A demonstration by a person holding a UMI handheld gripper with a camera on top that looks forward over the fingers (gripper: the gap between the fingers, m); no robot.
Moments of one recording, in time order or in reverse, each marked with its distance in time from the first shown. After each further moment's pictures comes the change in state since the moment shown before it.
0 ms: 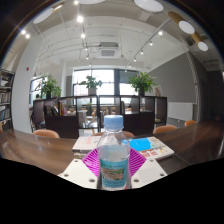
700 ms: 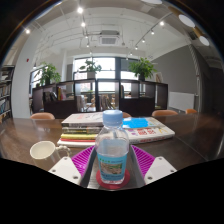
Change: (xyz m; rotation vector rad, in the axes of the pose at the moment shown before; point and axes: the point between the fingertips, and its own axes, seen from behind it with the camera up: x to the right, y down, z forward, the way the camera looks) arm 0.039 0.108 0.014 -0.132 -0.013 -0.015
